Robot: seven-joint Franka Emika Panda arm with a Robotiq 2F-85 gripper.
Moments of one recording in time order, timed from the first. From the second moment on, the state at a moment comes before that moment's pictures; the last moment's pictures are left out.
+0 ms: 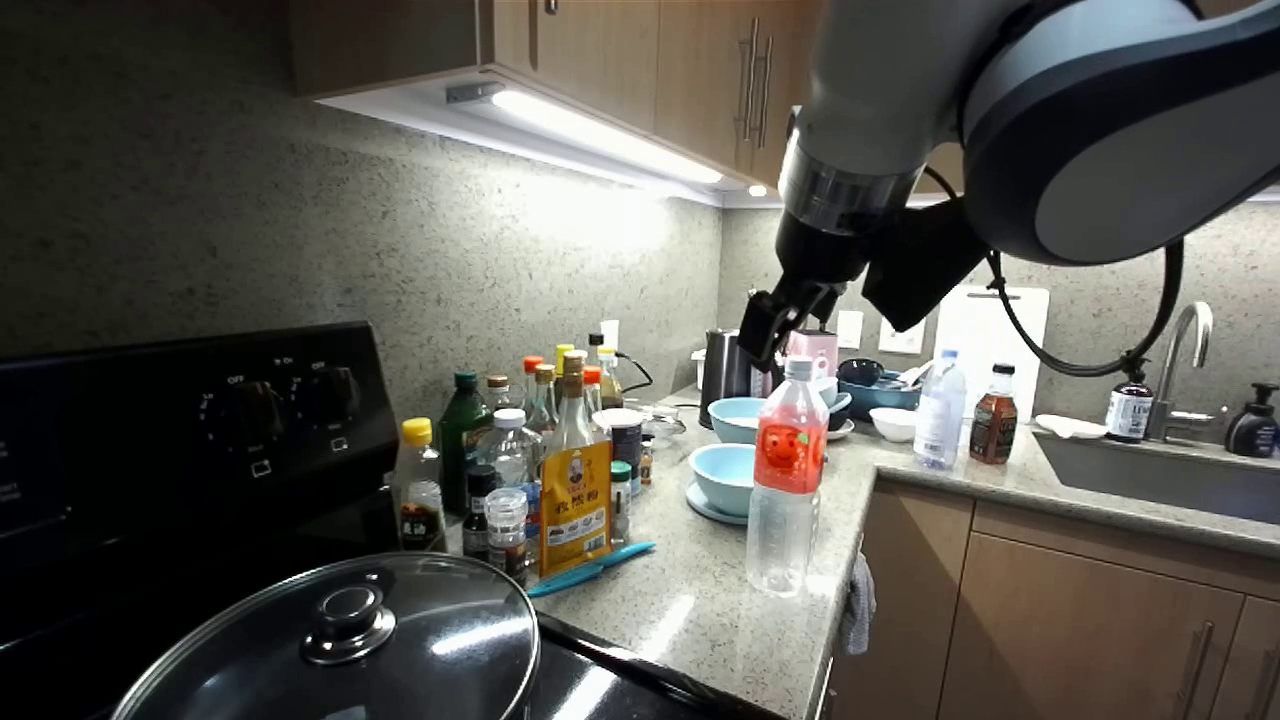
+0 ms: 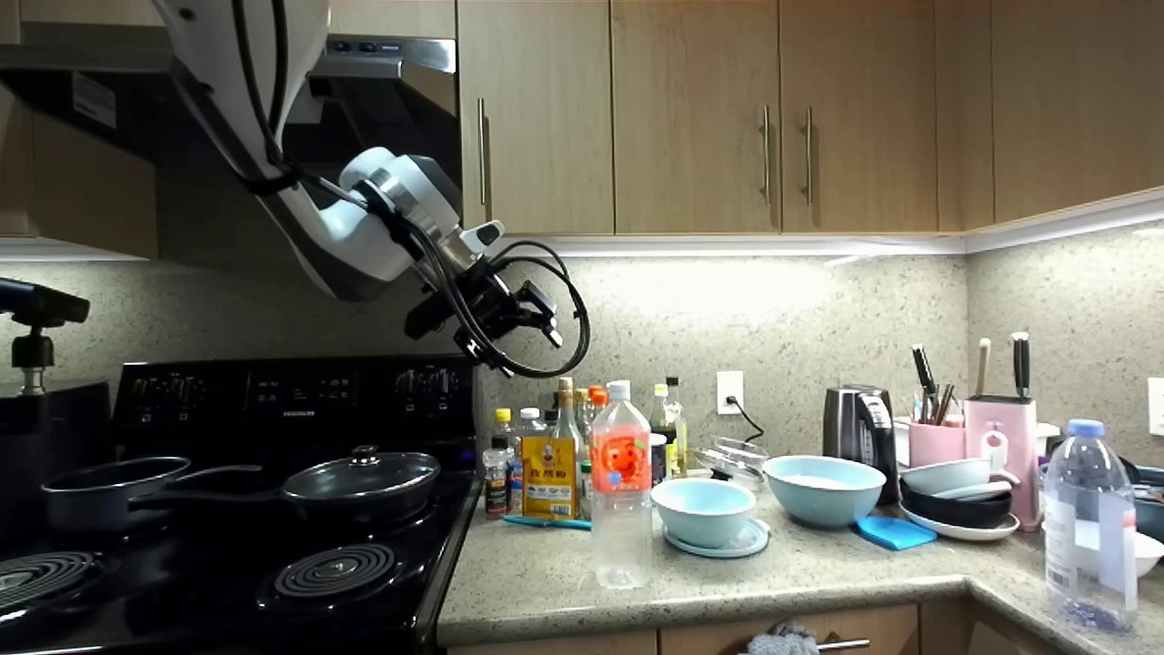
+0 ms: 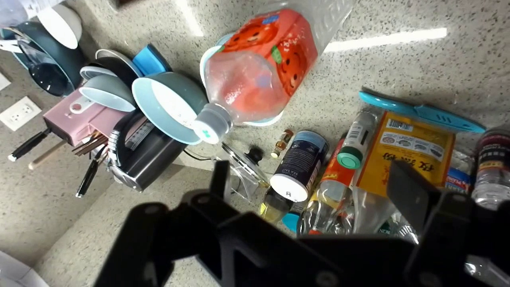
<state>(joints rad) -0.10 -0.08 0.30 -2.13 -0.84 2.44 0.60</state>
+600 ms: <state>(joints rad) -0.02 -0.07 0.15 -2.08 -0.84 2.43 0.65</state>
